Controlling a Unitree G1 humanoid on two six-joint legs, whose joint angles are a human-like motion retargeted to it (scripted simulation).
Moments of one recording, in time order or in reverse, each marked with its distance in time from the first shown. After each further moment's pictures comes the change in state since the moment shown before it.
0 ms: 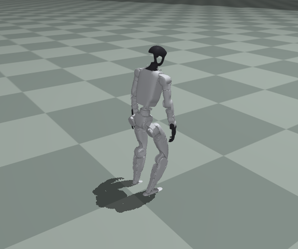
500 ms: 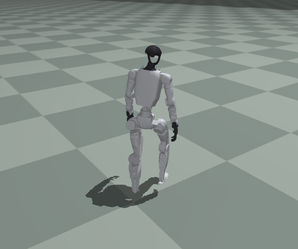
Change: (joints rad) left arm -0.085 -0.009 0.058 -0.029 -0.112 -0.041 0.098; right arm 0.072 -0.030 -0.105 0.089 0.108 -0.003 -0.036; waist -0.137 0.065 0.143; left_leg 0.468 -0.044 -0.389 -0.262 0.047 -0.028; right_leg -0.078 0.140 0.078 0.065 0.127 -0.018
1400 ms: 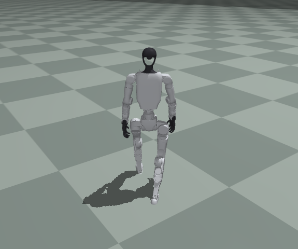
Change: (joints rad) left arm 0.100 -0.049 0.009 0.032 -0.017 -0.006 0.007; right arm -0.071 0.003 0.048 -0.088 -0.060 -0.041 -0.048; waist 0.160 0.073 0.009; left_leg -0.800 0.329 0.502 0.647 -0.095 -0.055; right_leg 0.725 0.115 -0.186 -0.275 -0.156 -0.062
